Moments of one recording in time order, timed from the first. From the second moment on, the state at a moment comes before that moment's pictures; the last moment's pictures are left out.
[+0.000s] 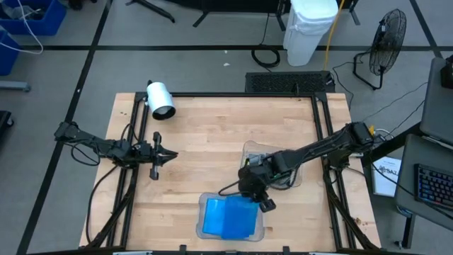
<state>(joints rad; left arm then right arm) -0.36 0.19 0.02 0.21 -0.37 0.02 0.30 1.74 1.34 -0.67 -0.31 0.00</state>
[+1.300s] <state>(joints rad) -0.36 0.19 0.02 0.21 -0.37 0.02 0.37 1.75 1.34 -0.77 -0.02 -0.01</state>
